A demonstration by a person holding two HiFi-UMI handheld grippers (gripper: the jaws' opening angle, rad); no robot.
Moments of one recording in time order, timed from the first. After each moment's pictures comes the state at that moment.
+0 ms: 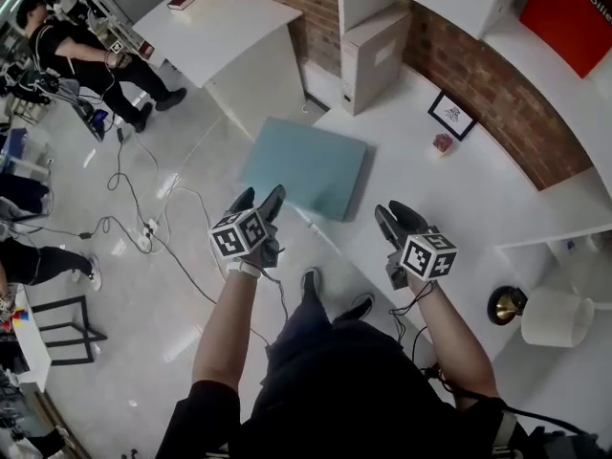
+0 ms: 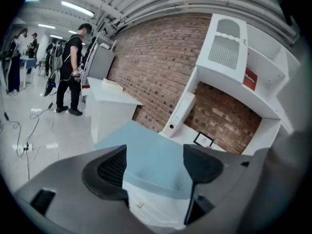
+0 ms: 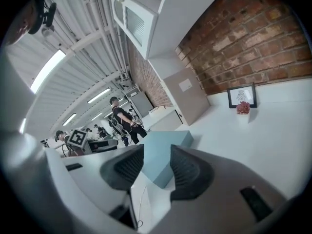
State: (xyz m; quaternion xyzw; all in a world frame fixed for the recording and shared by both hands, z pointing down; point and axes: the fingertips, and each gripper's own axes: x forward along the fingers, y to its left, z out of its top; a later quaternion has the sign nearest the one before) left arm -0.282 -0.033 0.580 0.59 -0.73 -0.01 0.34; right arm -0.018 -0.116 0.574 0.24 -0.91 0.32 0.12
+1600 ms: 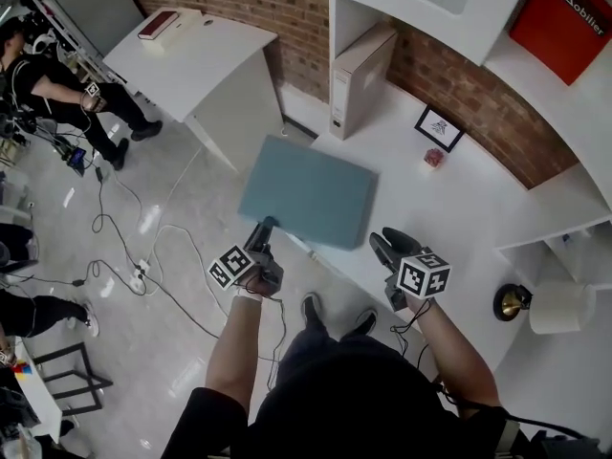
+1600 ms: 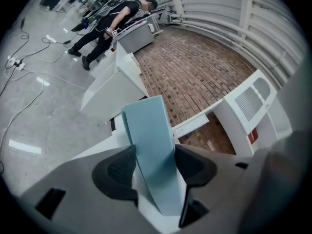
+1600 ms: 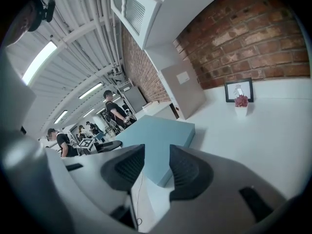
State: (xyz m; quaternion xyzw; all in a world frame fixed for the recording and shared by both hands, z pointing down) left arm -0.328 -0.042 0.650 0.55 -0.64 -0.25 0.48; right arm -0.047 -0.105 0.595 0.27 -0.89 0.33 0.15
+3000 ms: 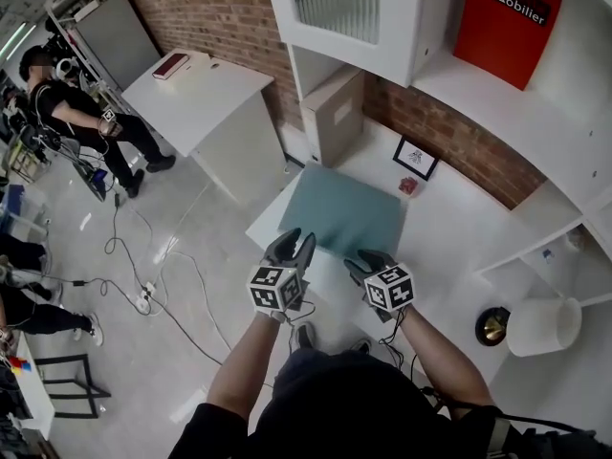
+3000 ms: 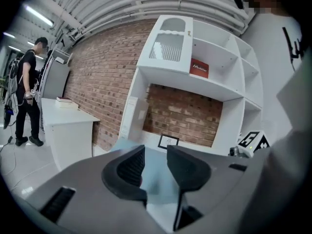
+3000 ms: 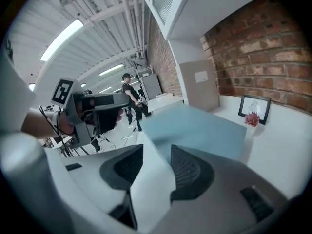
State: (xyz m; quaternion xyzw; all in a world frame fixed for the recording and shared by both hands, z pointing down) left arm -0.129 -0.104 0.518 0.75 -0.64 0.03 0.19; right arm -0.018 -0.105 0.607 0.18 -0.93 0.21 0.23
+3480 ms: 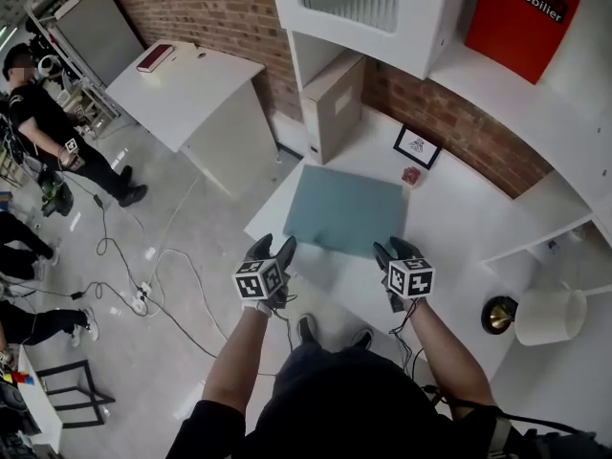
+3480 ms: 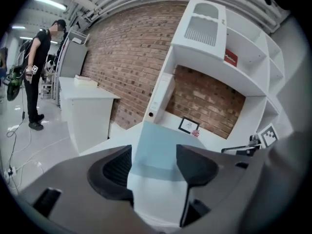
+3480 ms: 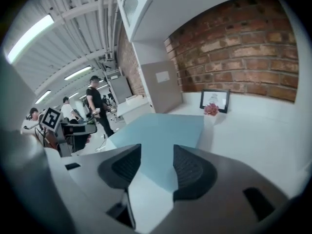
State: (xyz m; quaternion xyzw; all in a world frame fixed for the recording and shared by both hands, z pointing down) left arm -0.219 -0.090 0.615 0.68 -0.66 0.05 0.32; right arm 0.034 -0.162 0.638 0.35 -0.87 0.26 0.23
